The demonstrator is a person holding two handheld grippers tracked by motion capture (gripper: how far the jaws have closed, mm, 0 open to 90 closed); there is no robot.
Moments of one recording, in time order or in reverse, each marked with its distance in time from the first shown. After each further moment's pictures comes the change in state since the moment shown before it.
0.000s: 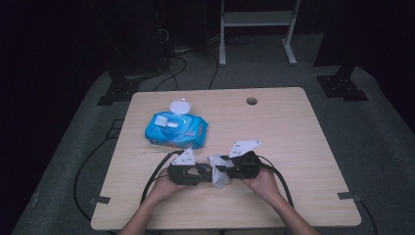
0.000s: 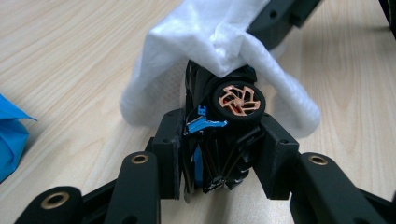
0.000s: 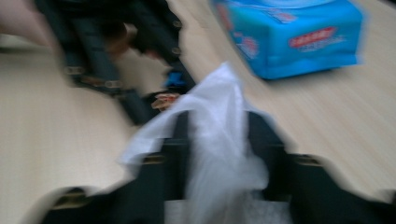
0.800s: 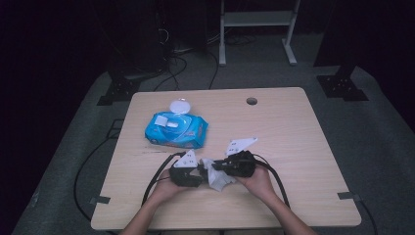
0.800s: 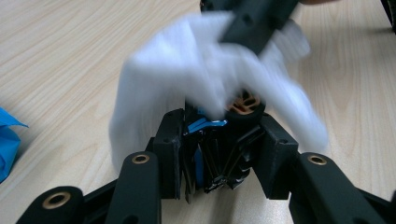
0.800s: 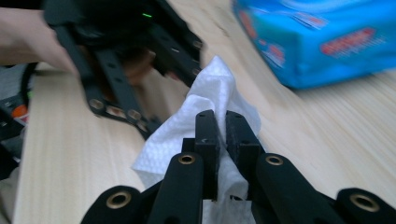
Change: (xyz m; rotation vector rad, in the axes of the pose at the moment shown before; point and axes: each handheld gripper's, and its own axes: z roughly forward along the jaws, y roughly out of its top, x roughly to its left) left arm -0.007 0.001 0.003 -0.003 0.013 0.024; right arm -0.003 0.005 0.007 -0.012 0.080 0.061
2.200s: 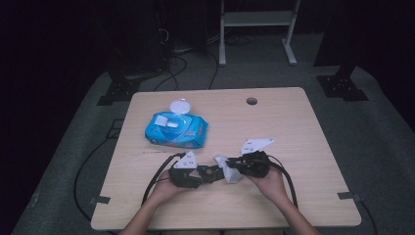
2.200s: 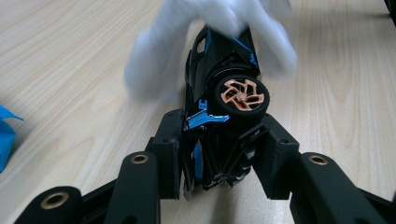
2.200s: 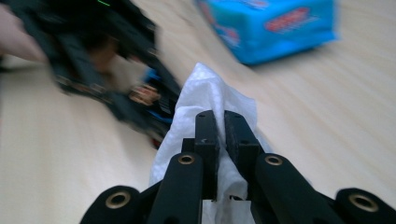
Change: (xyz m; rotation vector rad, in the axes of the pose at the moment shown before) left arm -0.001 -0.003 0.001 0.019 -0.003 0.005; right arm -0.007 -0.018 -0.025 -0.016 -0.085 0.051
